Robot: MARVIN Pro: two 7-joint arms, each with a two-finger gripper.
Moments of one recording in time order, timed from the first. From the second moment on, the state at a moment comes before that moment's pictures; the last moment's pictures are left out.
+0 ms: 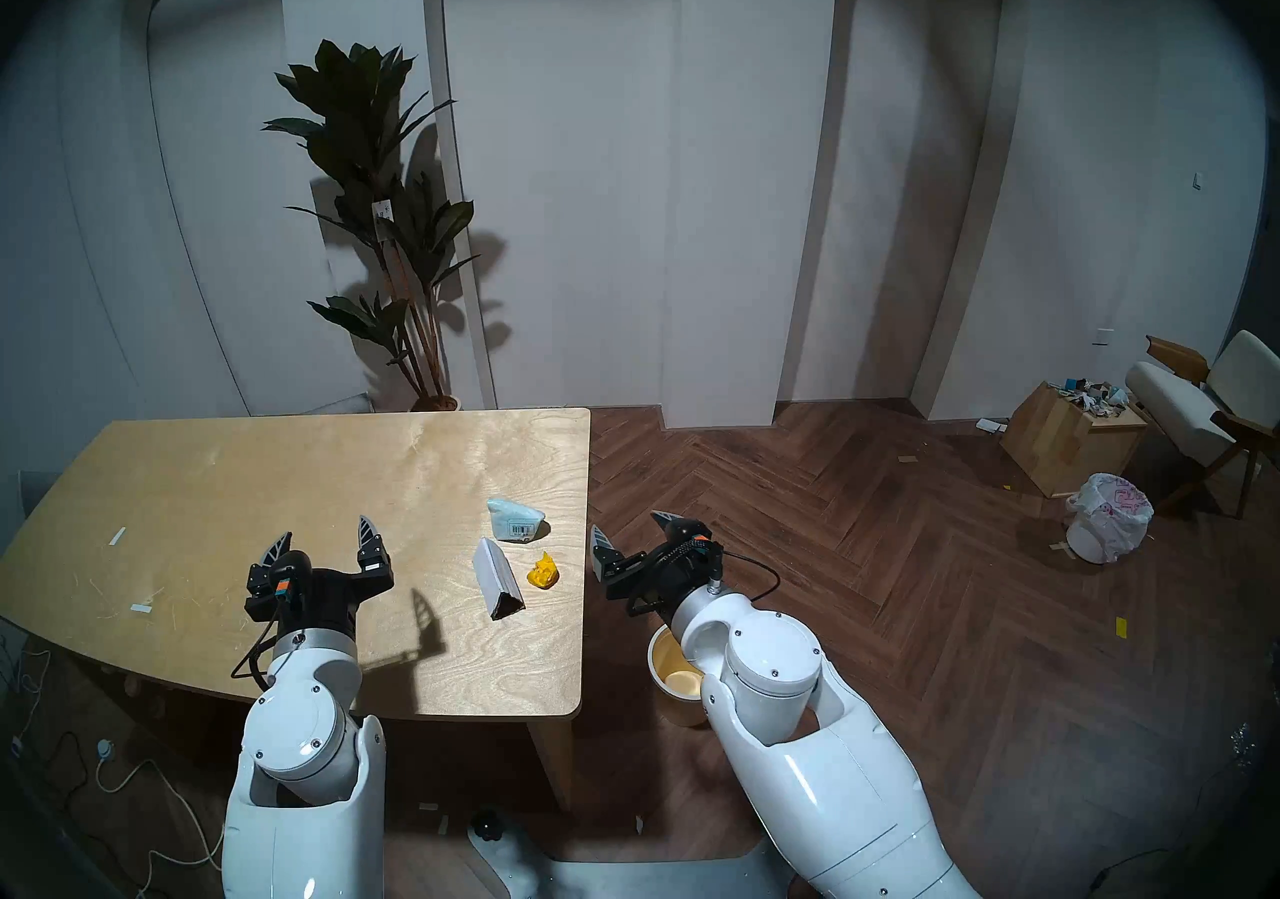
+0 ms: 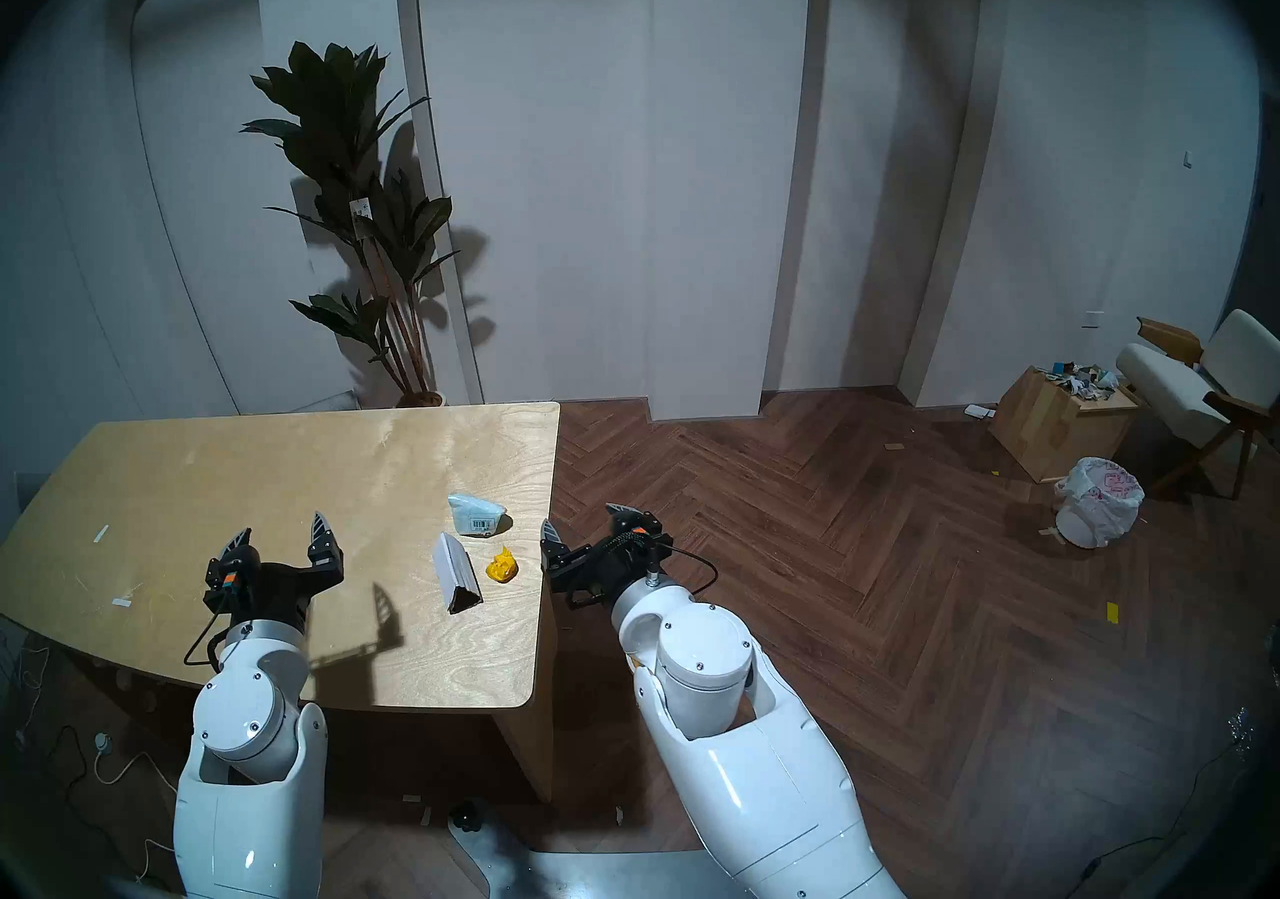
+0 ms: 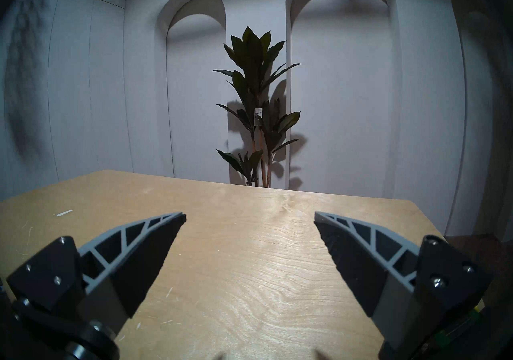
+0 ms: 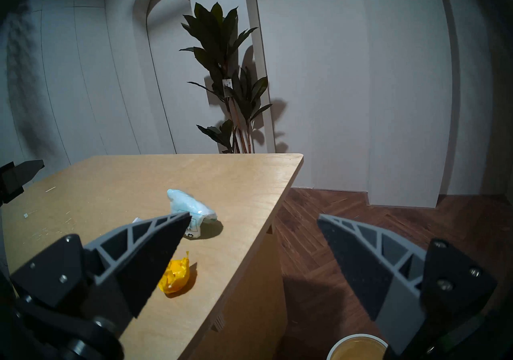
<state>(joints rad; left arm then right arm) 1.98 -1.55 -1.83 -1.94 -0.09 -0.01 0.18 -1.62 -1.53 1.15 -1.66 0.16 0.19 0.07</state>
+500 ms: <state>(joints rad) 1.98 -1.56 -1.83 -1.96 -0.10 -0.01 0.20 -1.46 -1.57 1.07 -1.60 0.22 0.30 0.00</state>
